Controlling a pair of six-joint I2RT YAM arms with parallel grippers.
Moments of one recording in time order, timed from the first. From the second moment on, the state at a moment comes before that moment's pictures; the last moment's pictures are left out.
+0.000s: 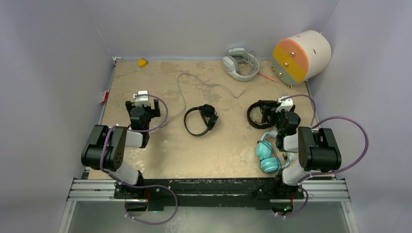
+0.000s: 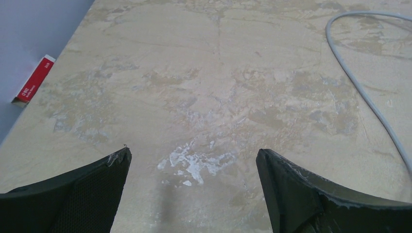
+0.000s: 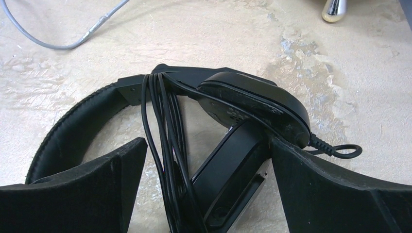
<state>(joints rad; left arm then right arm) -0.08 1.58 0.39 0.99 -0.27 0.02 -0.08 1.57 0.31 0.98 -0.13 -0.03</state>
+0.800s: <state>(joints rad) -0.03 1.60 0.27 1.14 -0.11 0.00 -0.09 1.57 0.31 0.97 -0.13 -0.04</state>
